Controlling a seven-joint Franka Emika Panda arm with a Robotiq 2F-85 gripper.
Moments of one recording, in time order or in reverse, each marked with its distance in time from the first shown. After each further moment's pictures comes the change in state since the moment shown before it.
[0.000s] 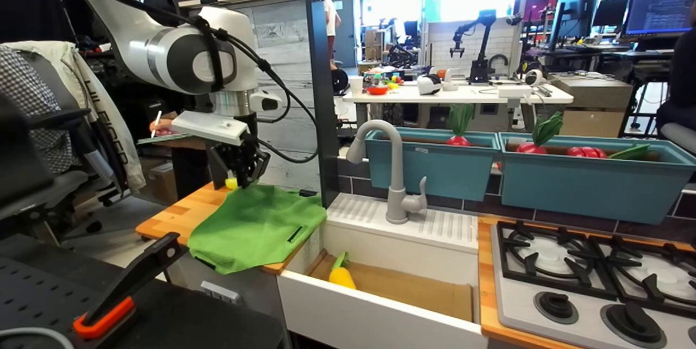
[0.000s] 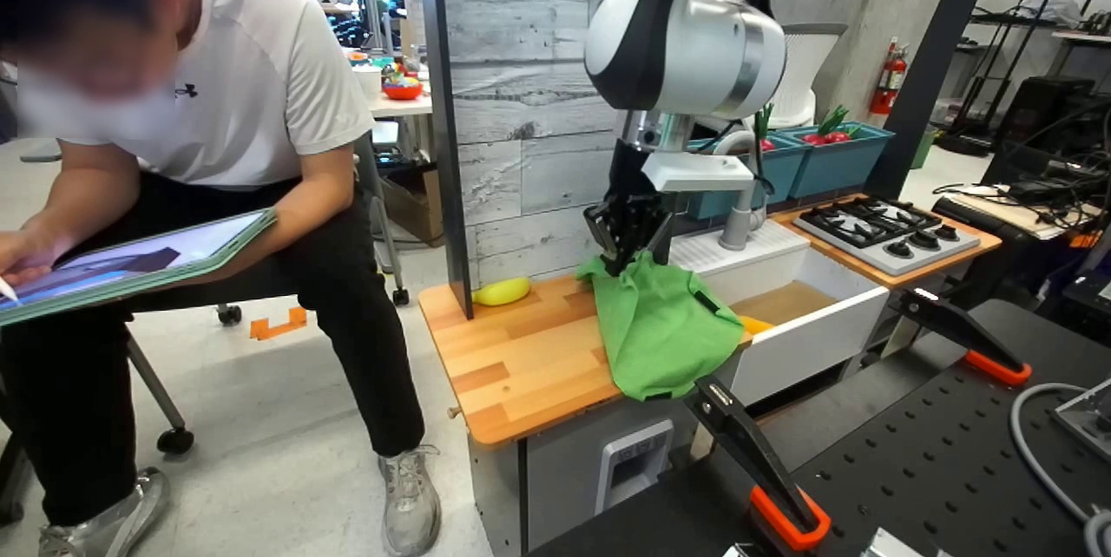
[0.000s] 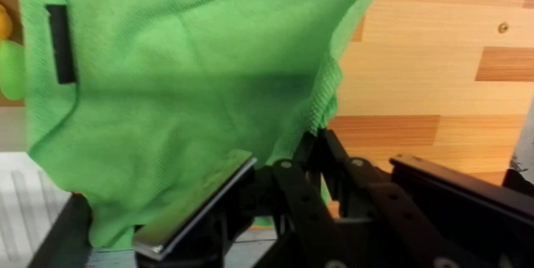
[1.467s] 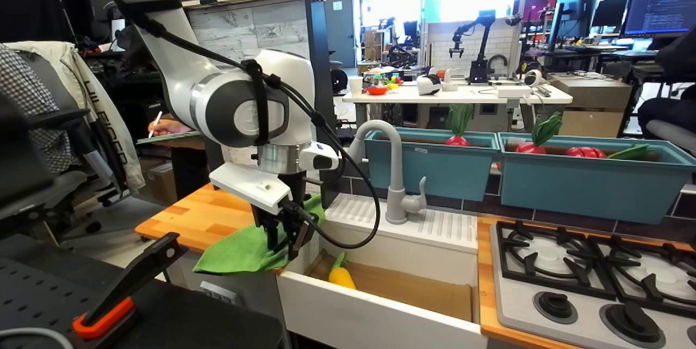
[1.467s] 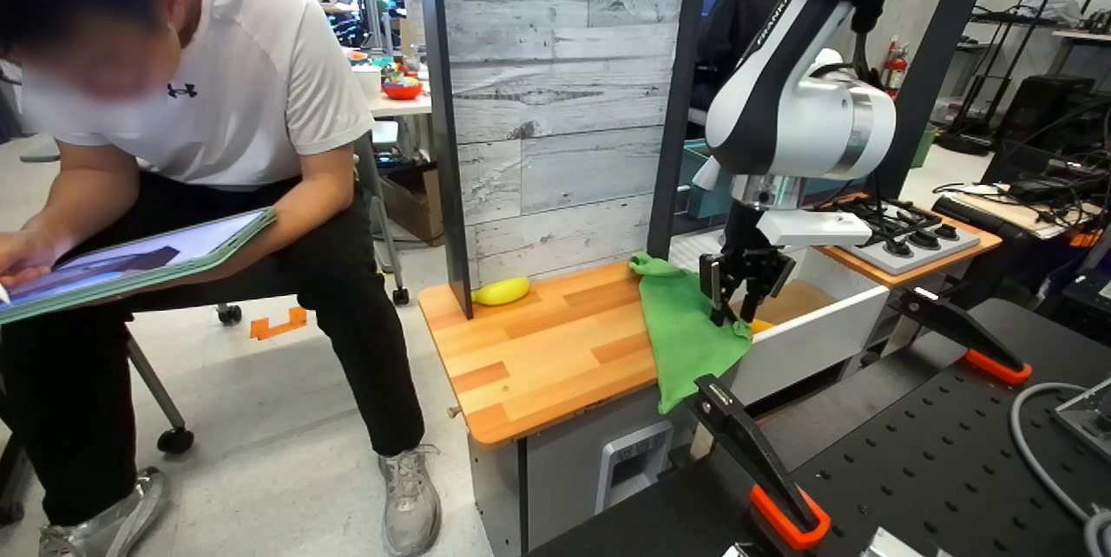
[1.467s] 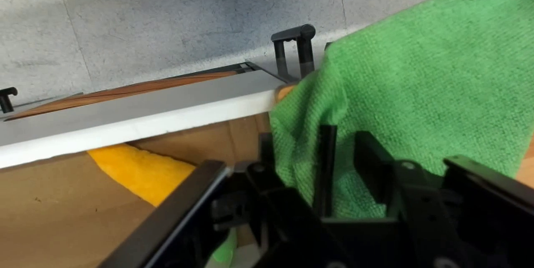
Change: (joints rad) arm -0.179 0.094 -0.074 -0.045 0.001 -0.001 0.003
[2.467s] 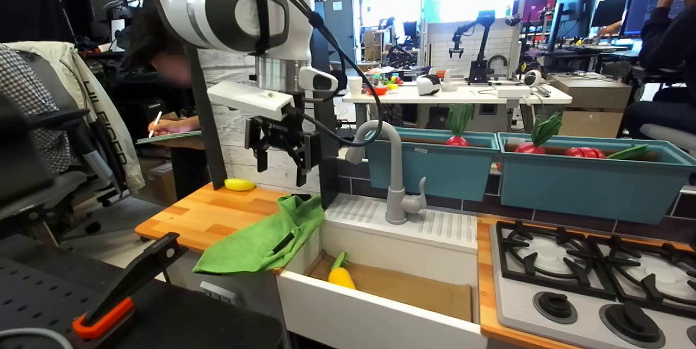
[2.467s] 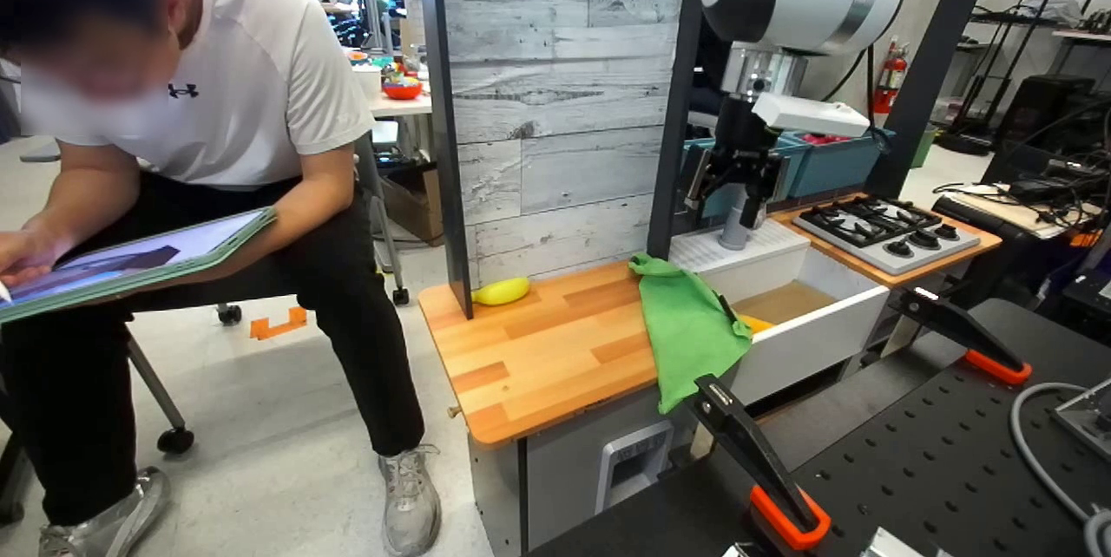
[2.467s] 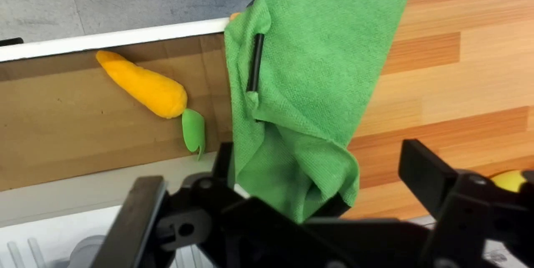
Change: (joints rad) arm 0.004 -0.233 0.027 -0.013 0.000 -0.192 -0.015
